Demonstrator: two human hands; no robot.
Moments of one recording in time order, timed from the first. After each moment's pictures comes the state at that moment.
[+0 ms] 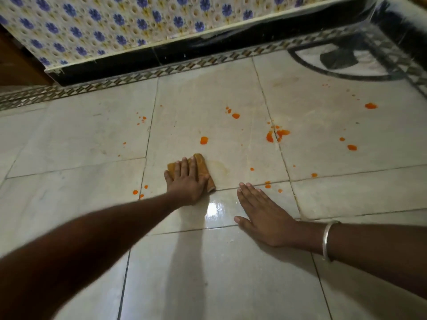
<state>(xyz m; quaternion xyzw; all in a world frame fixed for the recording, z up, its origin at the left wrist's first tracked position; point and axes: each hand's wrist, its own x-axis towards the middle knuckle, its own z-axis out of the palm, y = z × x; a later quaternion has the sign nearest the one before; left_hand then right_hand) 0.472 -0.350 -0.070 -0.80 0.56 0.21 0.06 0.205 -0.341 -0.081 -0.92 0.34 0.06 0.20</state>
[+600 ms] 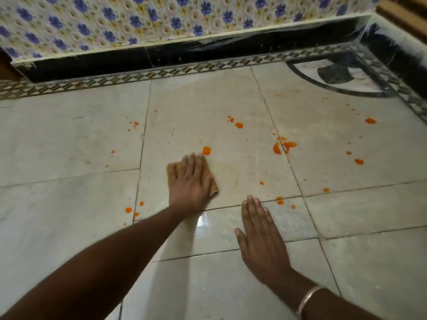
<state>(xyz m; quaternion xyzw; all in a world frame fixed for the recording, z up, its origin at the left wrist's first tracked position) 0.498 -0.379 -0.101 -0.75 0.66 0.06 -0.02 0.264 -0.298 -0.124 -0.83 0.54 -0.08 0.08</state>
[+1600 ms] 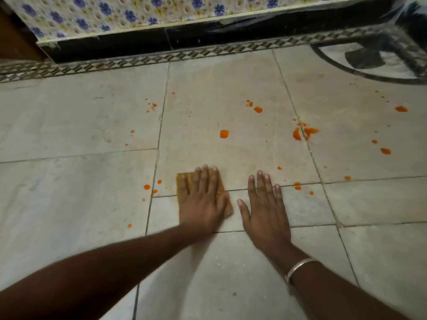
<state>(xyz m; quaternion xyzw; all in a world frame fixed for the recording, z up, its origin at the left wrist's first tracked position) 0.478 -0.285 -0.092 -0.77 0.64 0.07 0.02 0.298 -0.313 -0.126 -0.82 0.56 -0.07 0.04</state>
